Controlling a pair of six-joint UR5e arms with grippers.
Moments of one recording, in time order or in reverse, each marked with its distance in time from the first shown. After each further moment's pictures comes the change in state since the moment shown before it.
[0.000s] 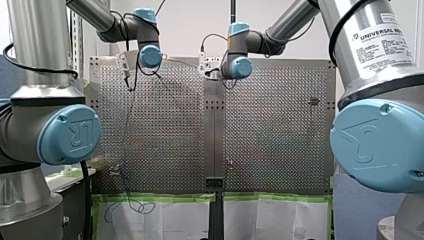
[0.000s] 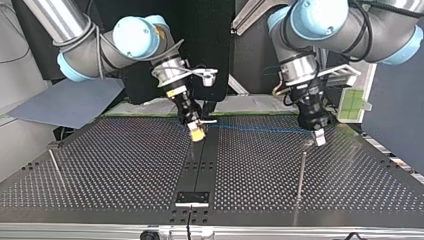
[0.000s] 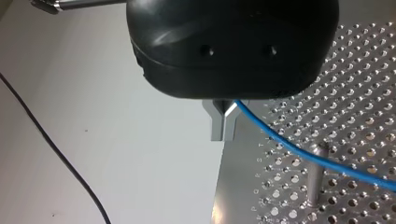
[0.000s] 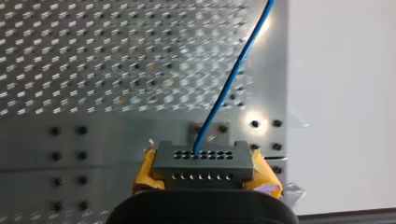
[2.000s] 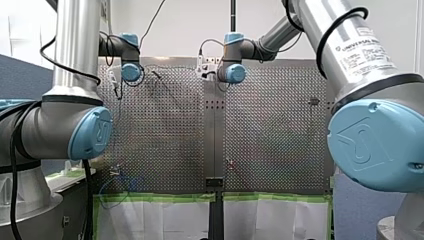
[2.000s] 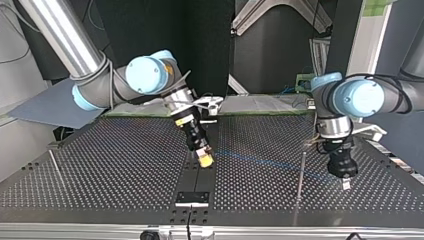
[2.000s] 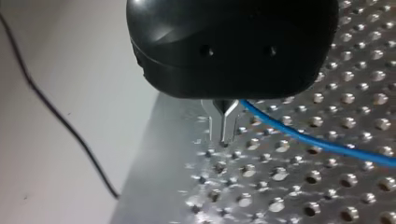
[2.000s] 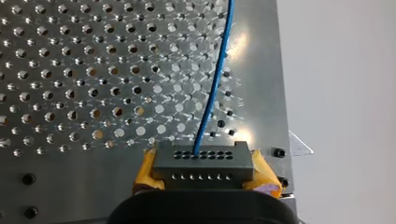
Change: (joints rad) left arm 0.339 -0.239 0.166 0.032 0.413 -0.128; right arm -0.023 0.176 -0.234 -0.006 -0.074 0.039
